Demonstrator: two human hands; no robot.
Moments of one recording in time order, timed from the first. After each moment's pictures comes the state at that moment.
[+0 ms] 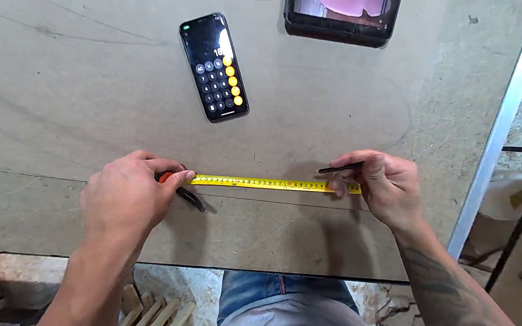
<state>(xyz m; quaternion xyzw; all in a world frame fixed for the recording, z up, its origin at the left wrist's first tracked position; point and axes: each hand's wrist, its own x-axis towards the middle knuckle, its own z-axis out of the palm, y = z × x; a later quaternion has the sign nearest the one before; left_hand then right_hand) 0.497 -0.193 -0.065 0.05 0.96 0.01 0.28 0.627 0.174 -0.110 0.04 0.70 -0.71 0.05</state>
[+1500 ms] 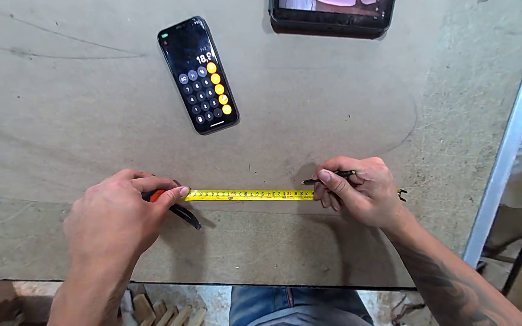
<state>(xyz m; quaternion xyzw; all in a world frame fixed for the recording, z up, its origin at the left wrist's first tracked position) 0.494 -0.194 -0.069 0.05 0.96 0.00 0.27 0.619 0.165 -0.134 -0.04 0.76 -0.64 0.07</state>
